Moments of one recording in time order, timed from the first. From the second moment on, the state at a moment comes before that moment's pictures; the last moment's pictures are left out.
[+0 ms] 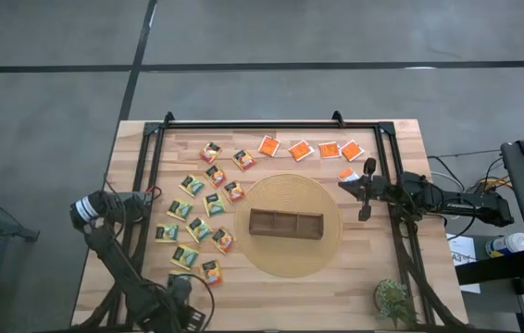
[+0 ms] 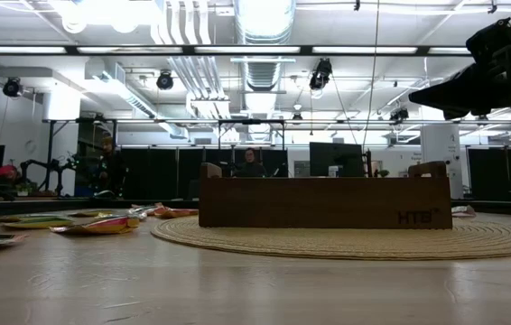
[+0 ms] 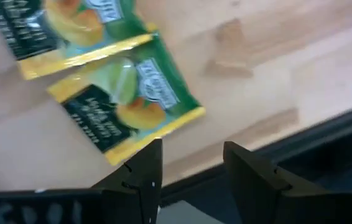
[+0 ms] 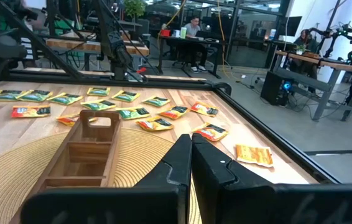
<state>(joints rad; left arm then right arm) -1.00 1.83 1.31 -0.85 -0.02 -2.21 -0.12 0.07 0.01 0.02 0.08 -0.09</state>
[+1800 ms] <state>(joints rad) -0.93 2.00 1.51 -0.93 -0.08 -1.90 -0.12 0.07 0.01 0.02 0.08 -0.09</state>
